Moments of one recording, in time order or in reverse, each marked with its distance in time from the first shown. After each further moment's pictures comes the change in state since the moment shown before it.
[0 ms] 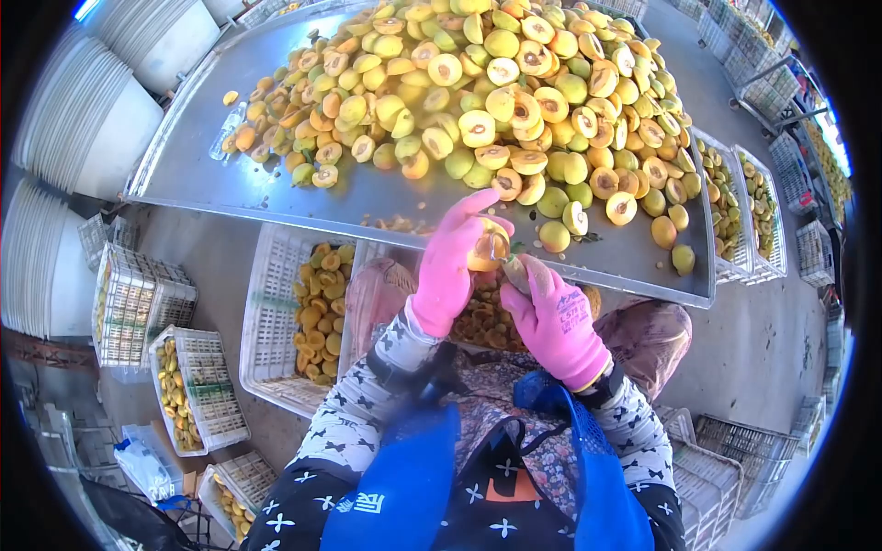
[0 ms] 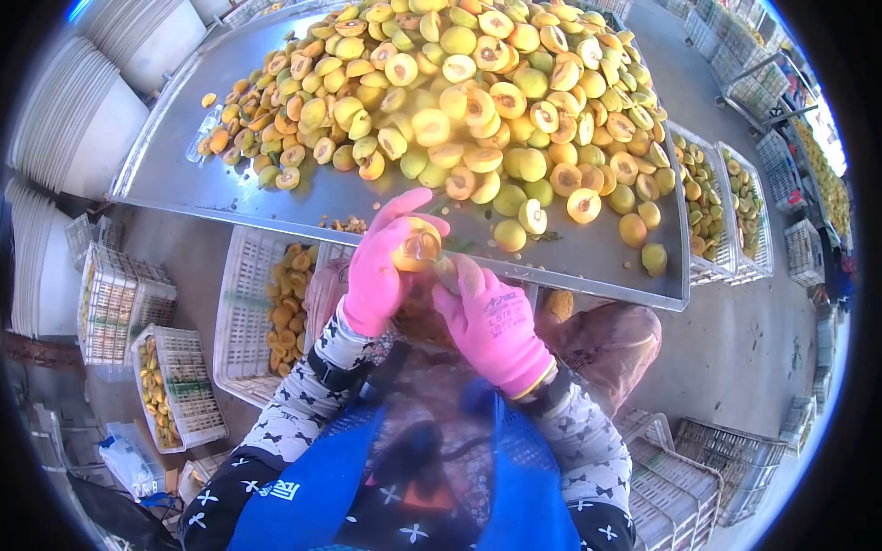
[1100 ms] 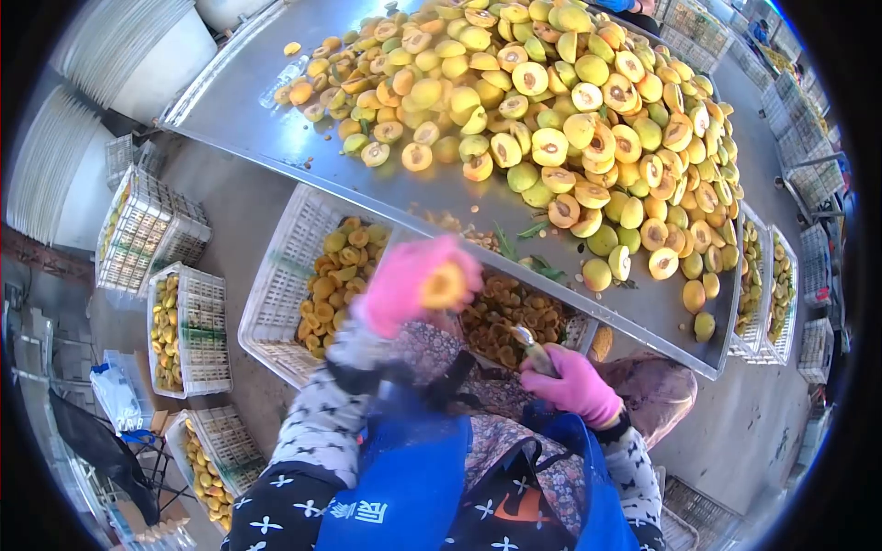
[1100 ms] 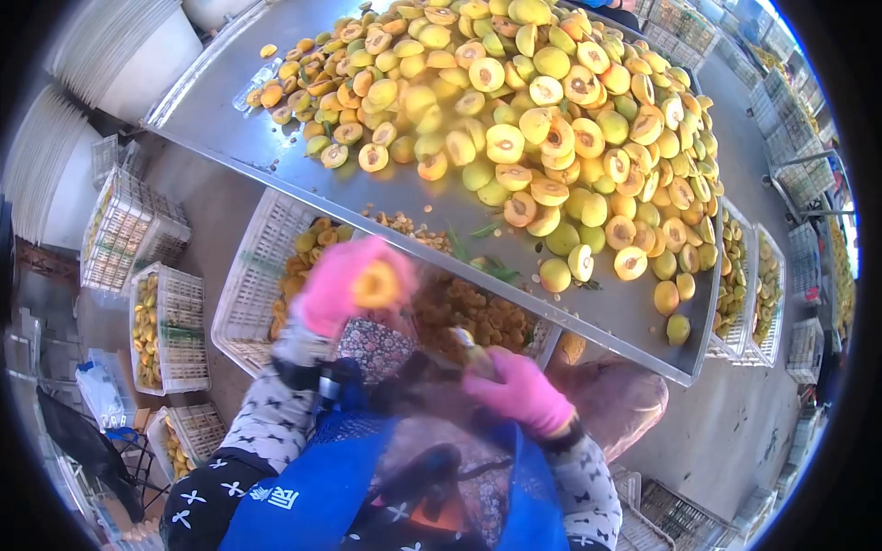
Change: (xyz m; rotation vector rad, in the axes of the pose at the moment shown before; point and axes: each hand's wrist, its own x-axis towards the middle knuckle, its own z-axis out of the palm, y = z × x) left_hand -0.038 0.044 -0.093 0.037 0.045 -0.311; right_hand -0.021 0.021 -0.003 0.699 -0.844 0.625
